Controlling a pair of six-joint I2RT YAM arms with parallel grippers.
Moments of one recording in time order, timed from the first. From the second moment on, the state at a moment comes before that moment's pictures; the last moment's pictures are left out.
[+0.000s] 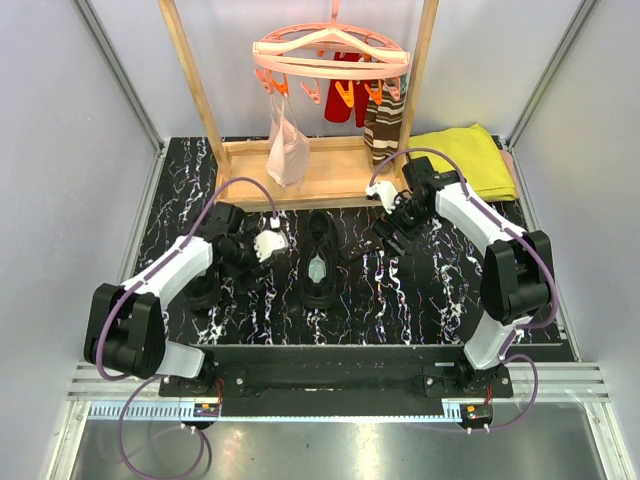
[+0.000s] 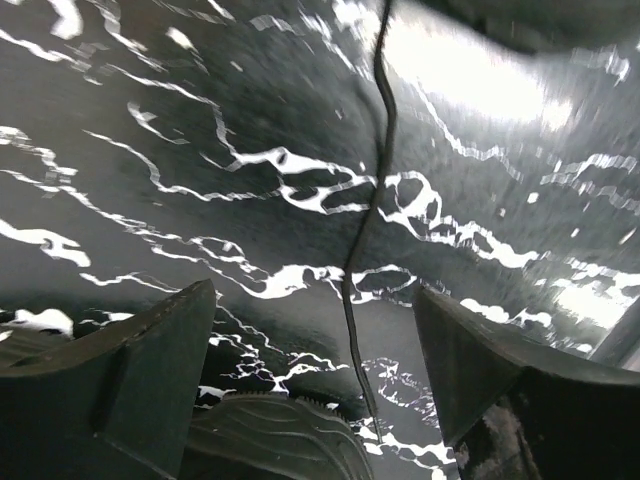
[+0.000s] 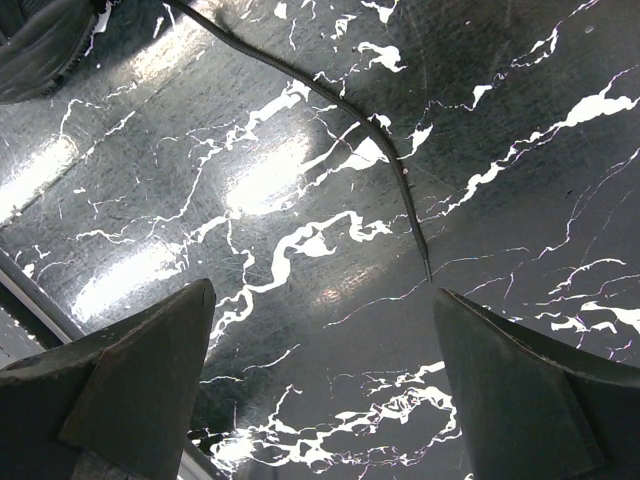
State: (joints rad) left arm -0.25 1.38 0.88 -0.71 0.40 0.85; right arm 0.31 1.75 1.38 -0.91 -0.38 -0.59
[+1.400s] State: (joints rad) left arm -0.26 1.31 1.09 -0.67 0.49 0.76; right arm 0.27 1.98 1.44 -0.83 -0.36 -0.74
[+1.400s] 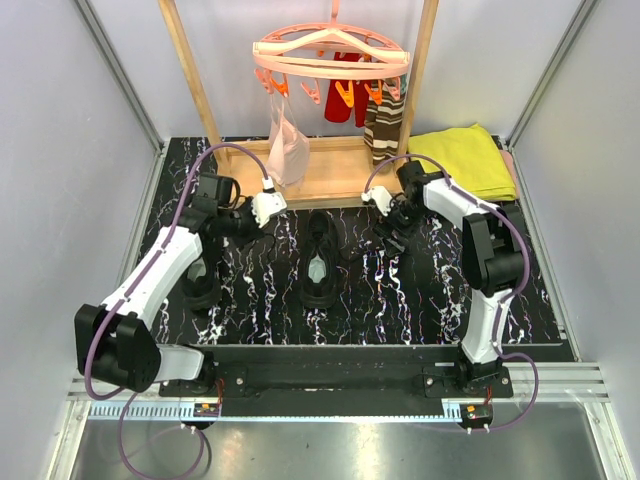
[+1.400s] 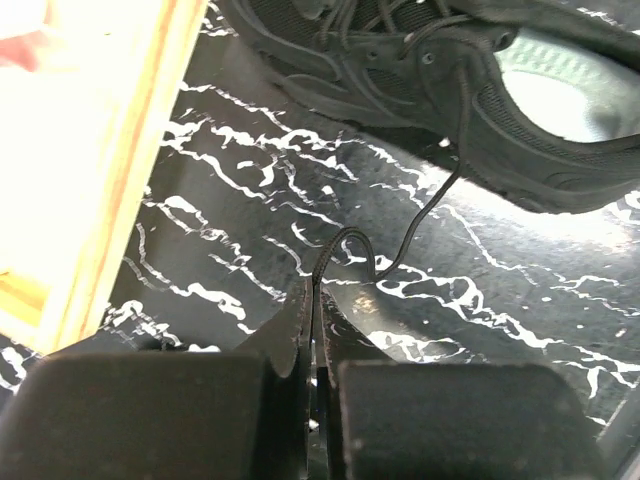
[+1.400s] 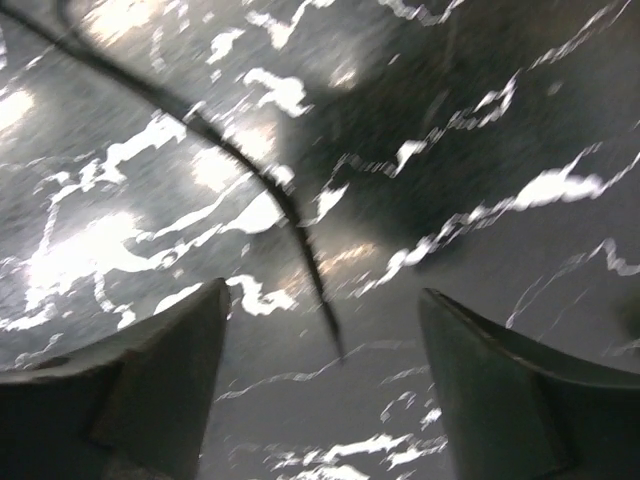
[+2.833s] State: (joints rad) left arm -0.26 0.94 0.80 -0.53 0.51 0.74; right arm 0.40 1.70 1.67 -0.67 -0.56 -0.46
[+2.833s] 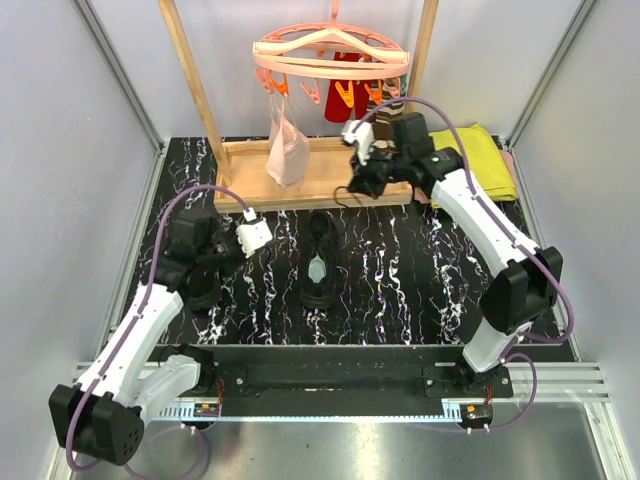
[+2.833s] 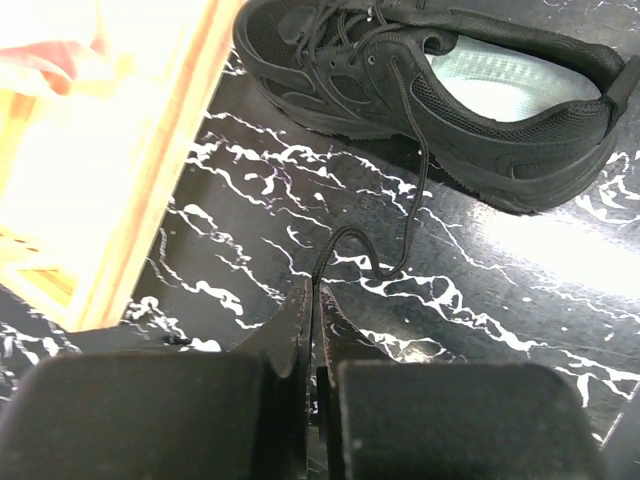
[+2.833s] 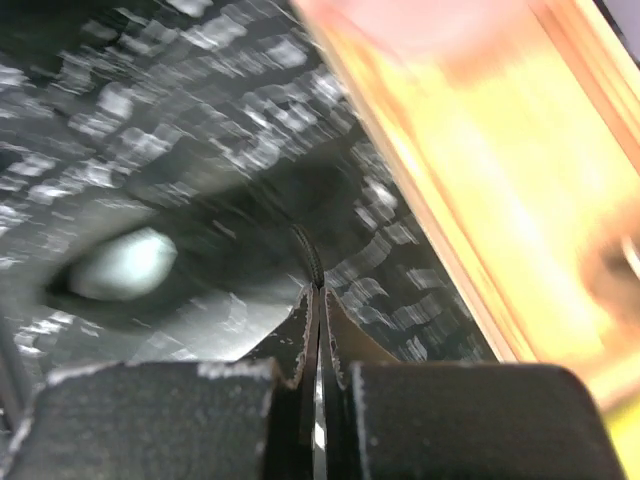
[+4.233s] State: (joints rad) left arm -0.27 0.86 0.68 -0.52 0.50 0.73; right arm 0.65 1.90 1.83 -0.59 -0.67 -0.23
